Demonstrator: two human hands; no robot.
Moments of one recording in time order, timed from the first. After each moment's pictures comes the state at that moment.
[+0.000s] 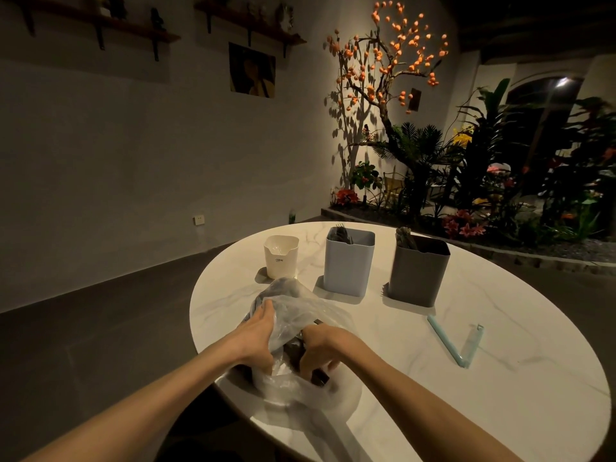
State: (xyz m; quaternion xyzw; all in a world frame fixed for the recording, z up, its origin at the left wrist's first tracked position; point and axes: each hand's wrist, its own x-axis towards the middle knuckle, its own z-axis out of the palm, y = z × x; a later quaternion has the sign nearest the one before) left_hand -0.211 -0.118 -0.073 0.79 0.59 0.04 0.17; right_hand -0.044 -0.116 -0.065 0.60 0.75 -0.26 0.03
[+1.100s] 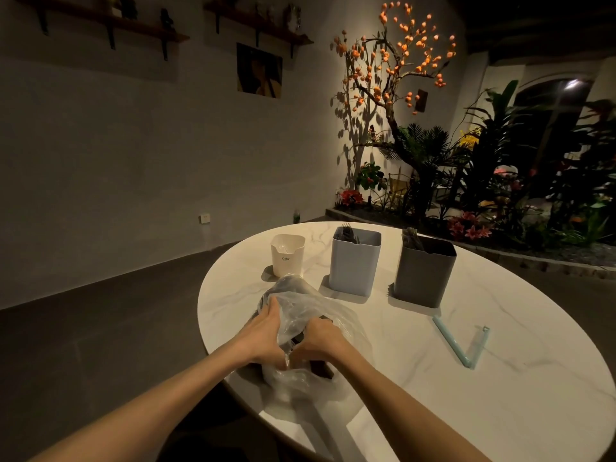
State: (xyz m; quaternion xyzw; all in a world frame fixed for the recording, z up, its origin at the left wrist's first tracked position) left_hand -0.208 -0.117 -0.084 0.76 0.61 0.10 0.20; right_hand -0.063 -0.115 -0.082 0.67 0.71 -0.23 -0.06
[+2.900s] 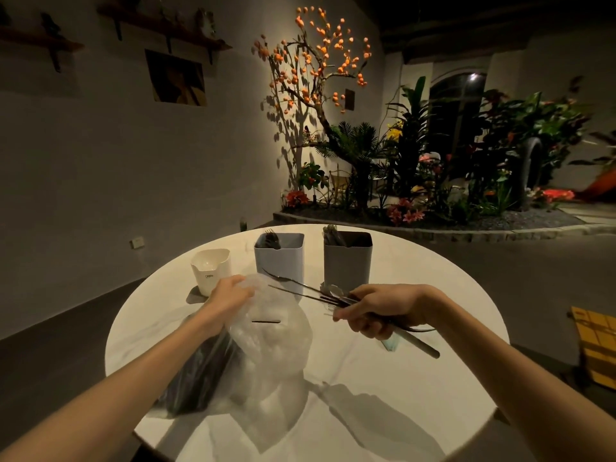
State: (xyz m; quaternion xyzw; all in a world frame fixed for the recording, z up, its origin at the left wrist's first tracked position) left_hand -0.108 -0.063 -0.027 0.62 0.59 0.37 0.36; right_hand 0.166 -0.169 0.030 0.55 0.61 -0.55 -0.13
